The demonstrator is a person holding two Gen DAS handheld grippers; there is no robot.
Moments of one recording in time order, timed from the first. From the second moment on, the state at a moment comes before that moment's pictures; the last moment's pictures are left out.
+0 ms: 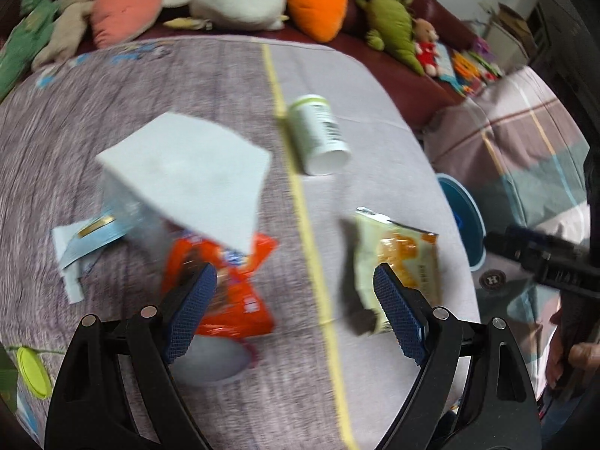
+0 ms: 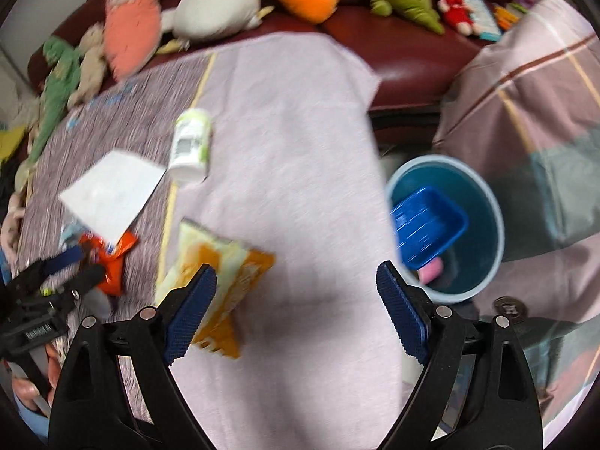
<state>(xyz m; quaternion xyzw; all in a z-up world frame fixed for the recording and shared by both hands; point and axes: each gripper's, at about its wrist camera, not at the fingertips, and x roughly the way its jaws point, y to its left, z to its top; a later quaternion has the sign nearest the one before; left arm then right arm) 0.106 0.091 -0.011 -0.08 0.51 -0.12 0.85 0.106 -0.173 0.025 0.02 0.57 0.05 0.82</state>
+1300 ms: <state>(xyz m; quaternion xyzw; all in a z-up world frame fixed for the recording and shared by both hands) 0.170 0.062 -0.005 -0.09 0.51 -0.12 0.85 0.140 -0.213 0.019 0.09 0.52 0.04 0.85</state>
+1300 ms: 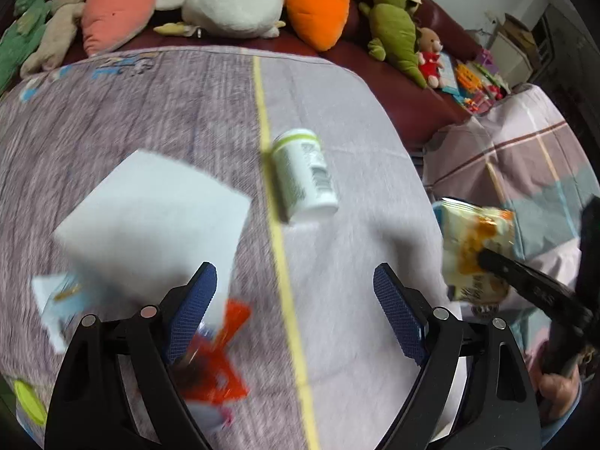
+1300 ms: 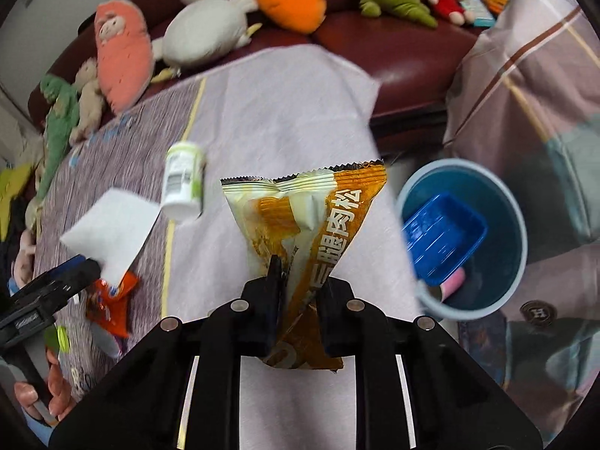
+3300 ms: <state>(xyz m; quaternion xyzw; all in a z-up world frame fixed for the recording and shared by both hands) 0.201 -0.289 -0.077 0.10 0.57 -0.27 0.77 0.094 -0.493 0.000 0.23 0.45 -0.11 0.86</state>
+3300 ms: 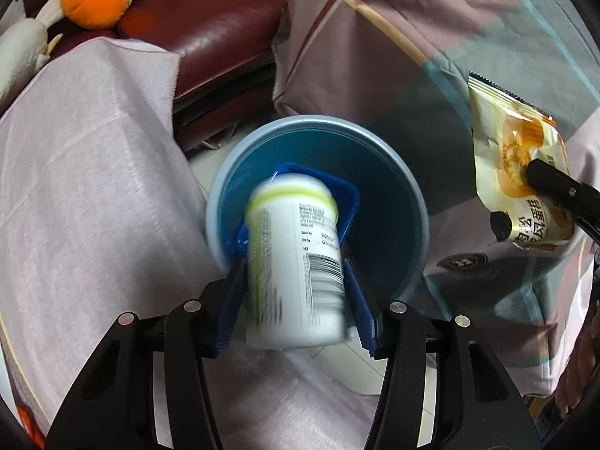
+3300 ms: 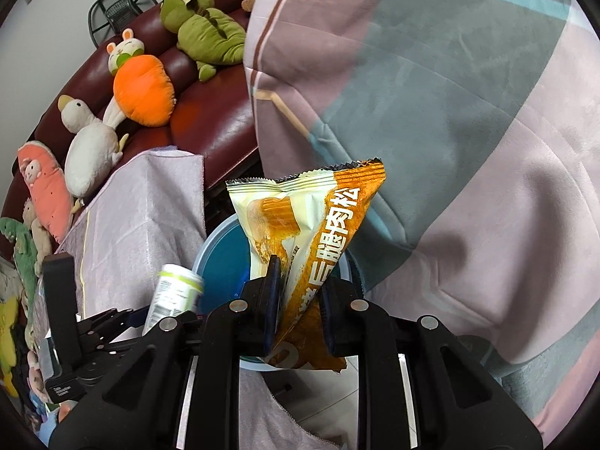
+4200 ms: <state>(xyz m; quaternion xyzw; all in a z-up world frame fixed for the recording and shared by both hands) 0.186 -0.233 -0.052 0.06 0.56 -0.26 0.79 0.144 -0.455 -0.023 0.19 0.49 -0.08 0.85</state>
